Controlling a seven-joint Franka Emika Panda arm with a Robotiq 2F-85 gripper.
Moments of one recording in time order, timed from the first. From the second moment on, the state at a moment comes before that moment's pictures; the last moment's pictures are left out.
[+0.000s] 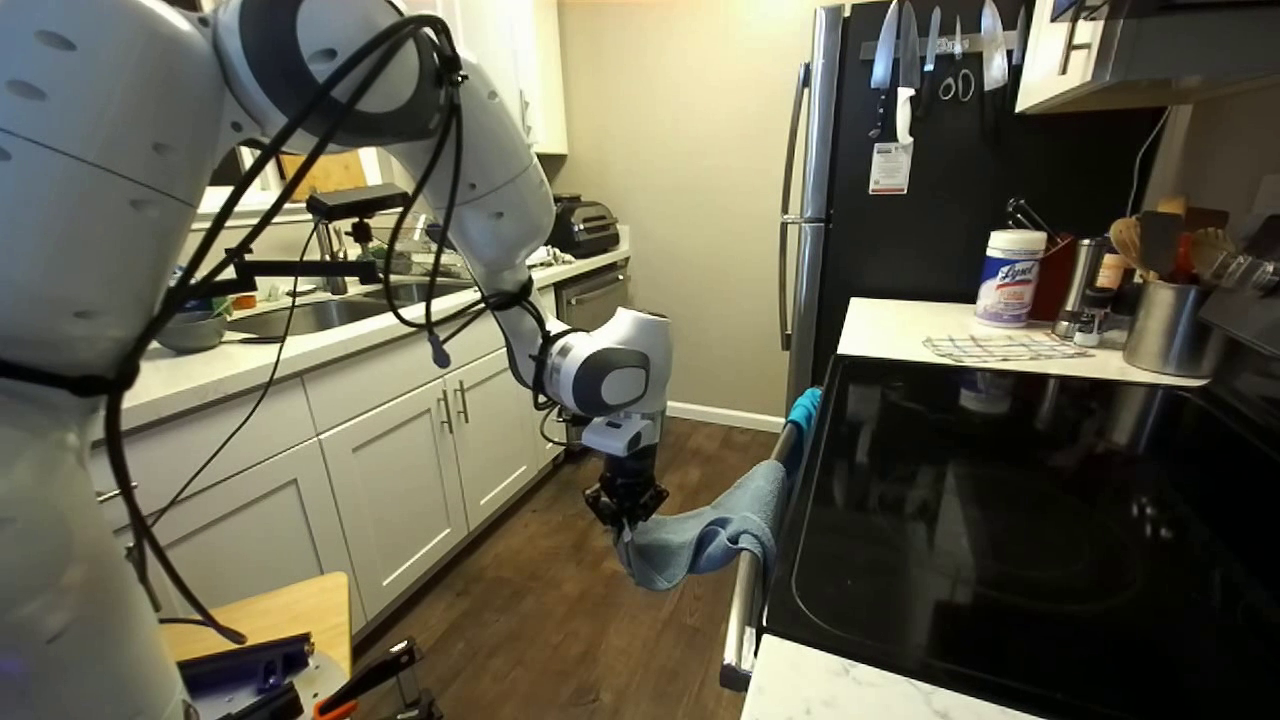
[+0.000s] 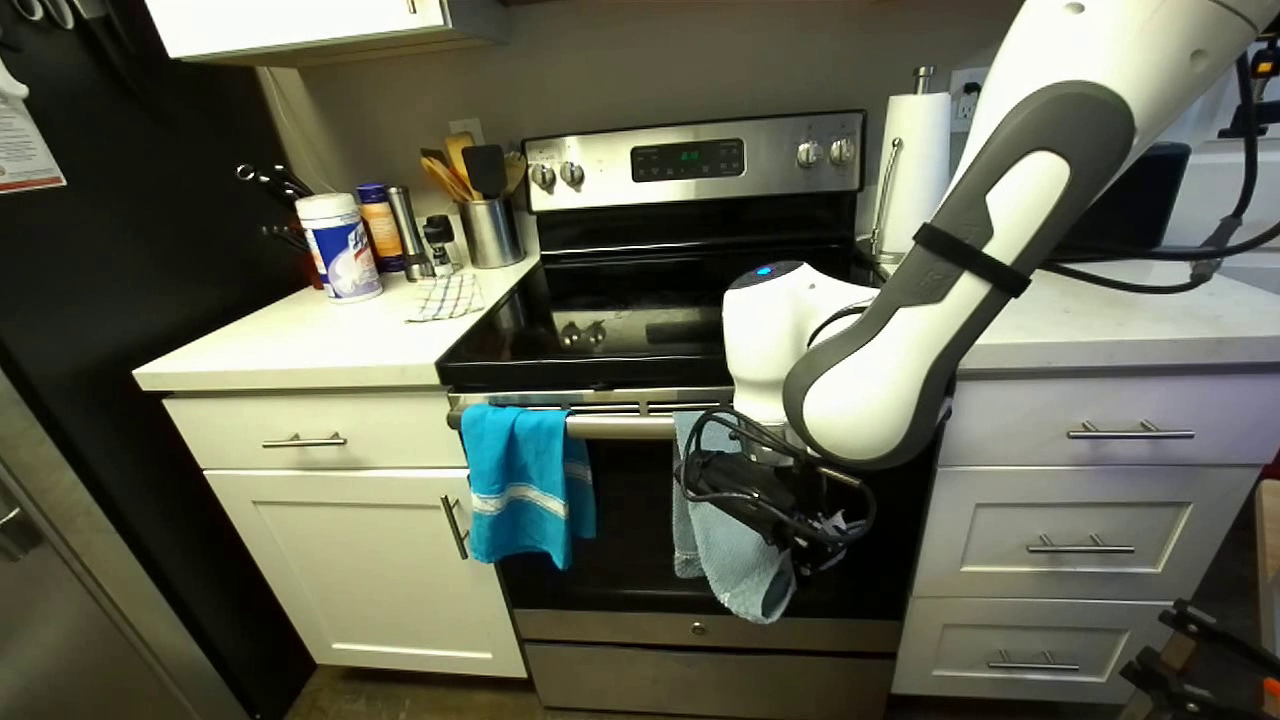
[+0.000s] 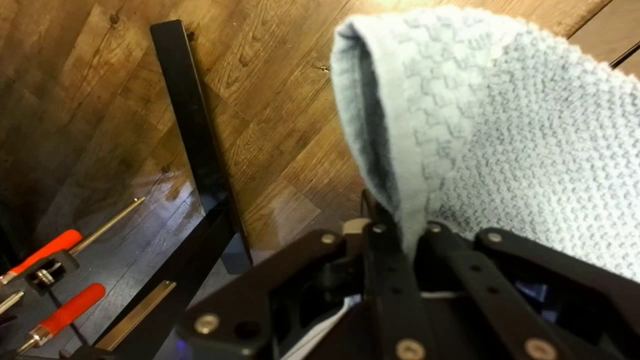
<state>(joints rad) 0.32 0.53 0.01 -2.14 0.05 2.53 2.04</state>
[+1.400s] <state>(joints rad) 0.33 0.52 -0.01 -2.20 0.03 2.60 2.05</state>
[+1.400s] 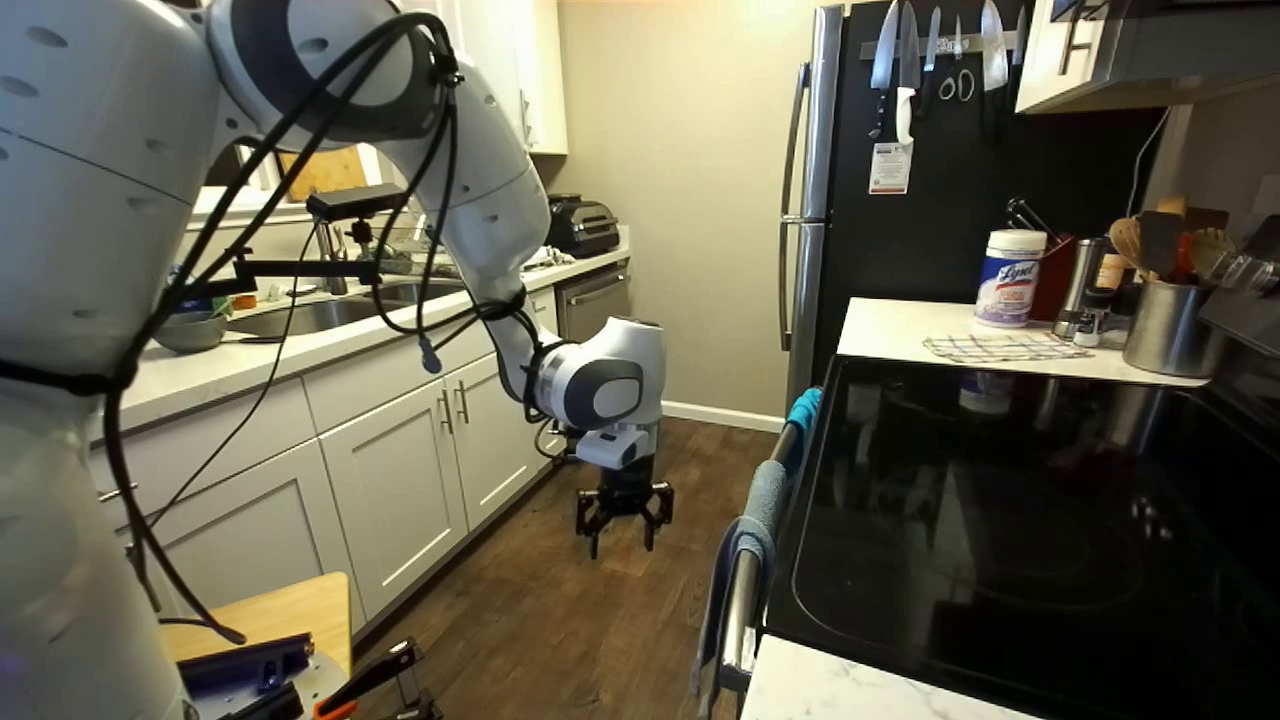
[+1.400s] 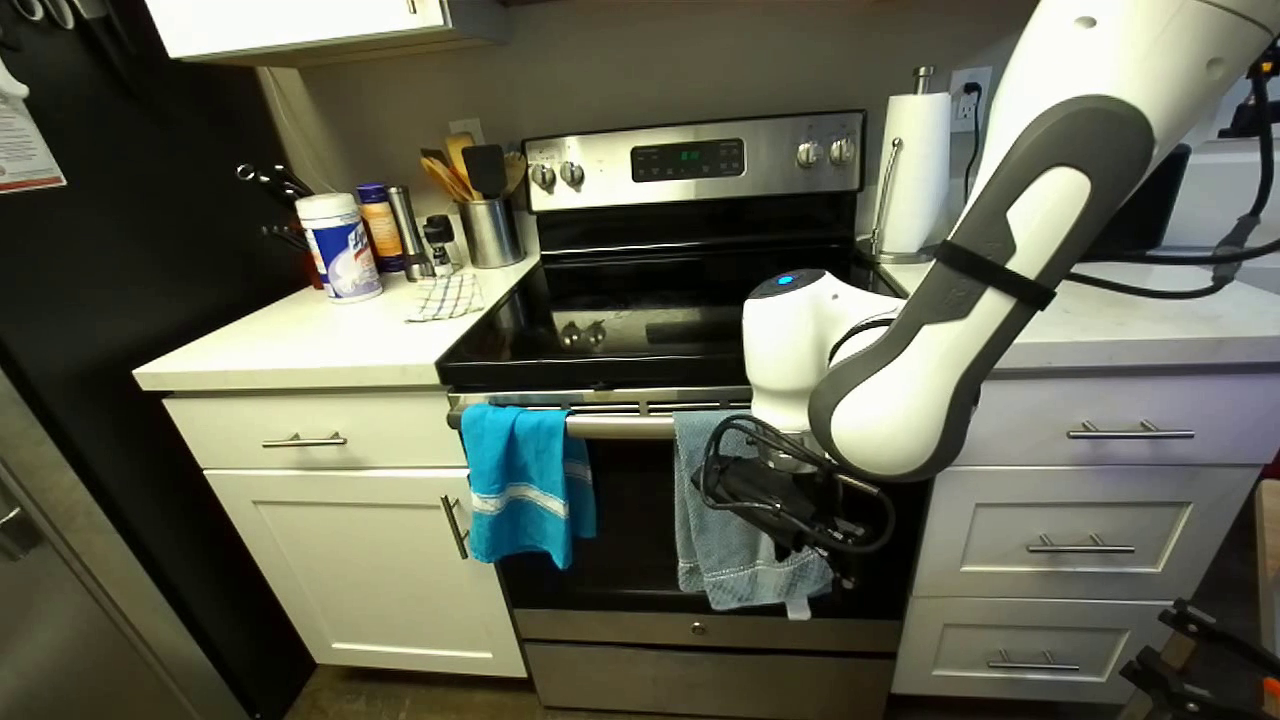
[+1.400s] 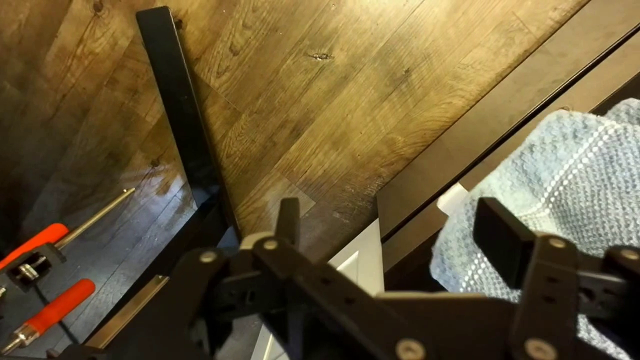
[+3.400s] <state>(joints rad) 0.24 0.04 0.05 -2.60 -0.04 2.76 1.92</state>
